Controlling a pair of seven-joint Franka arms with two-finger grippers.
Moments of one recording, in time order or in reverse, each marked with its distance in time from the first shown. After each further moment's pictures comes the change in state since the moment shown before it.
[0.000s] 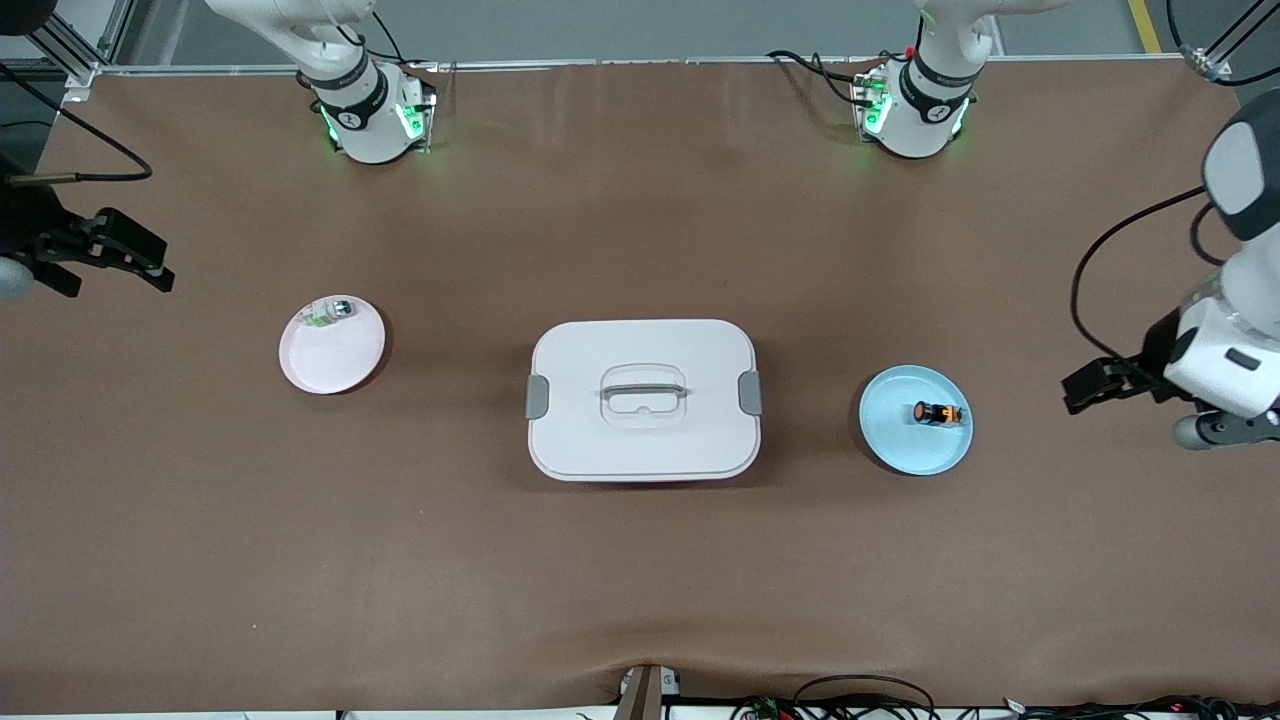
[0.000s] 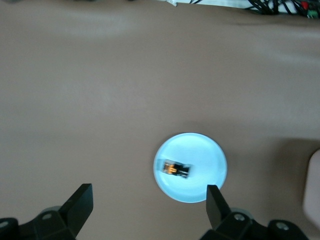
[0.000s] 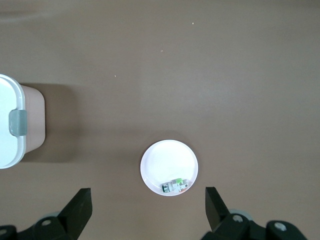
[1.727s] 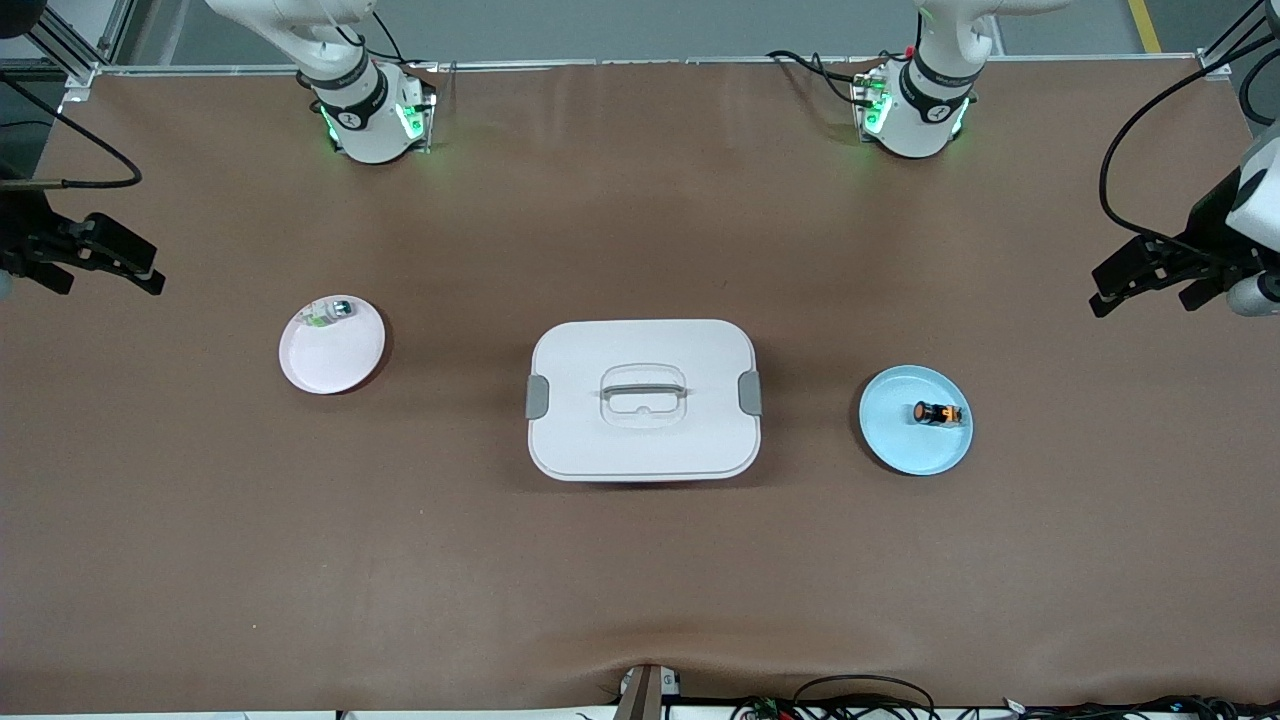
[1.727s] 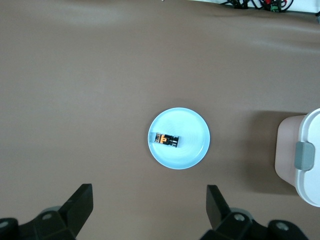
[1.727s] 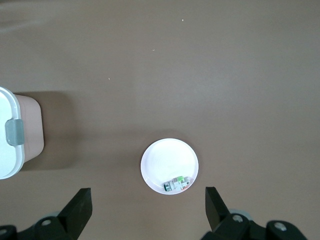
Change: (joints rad) left arm -0.052 -0.279 0.055 -0.192 -0.087 -0.057 -0.032; right arm -0.010 0.001 -0.004 0.001 -0.001 -0.002 0.064
